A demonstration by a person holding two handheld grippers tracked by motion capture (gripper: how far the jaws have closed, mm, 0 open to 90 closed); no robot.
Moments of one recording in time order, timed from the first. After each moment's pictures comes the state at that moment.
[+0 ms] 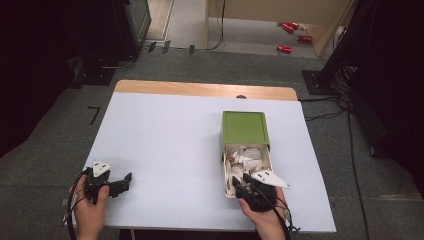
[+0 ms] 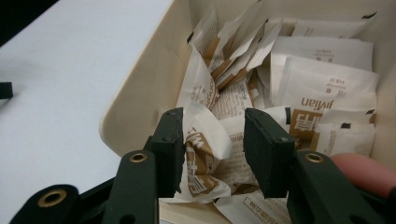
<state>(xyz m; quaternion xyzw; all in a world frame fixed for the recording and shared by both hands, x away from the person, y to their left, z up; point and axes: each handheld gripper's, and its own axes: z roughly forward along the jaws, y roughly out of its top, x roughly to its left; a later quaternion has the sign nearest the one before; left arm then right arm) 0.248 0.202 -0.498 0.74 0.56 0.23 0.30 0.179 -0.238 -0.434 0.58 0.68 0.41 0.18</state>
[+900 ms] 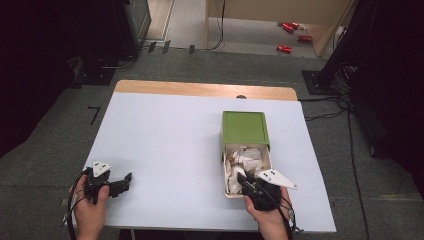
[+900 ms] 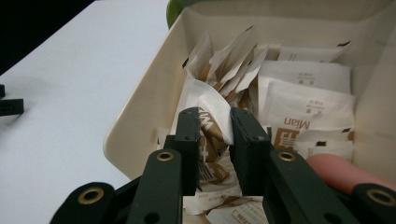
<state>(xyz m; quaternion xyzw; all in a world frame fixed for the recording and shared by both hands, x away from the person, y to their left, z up) 0.248 0.202 -0.498 0.74 0.56 0.23 0.30 0.178 -0.249 -0.424 0.57 0.67 0.44 0.19</state>
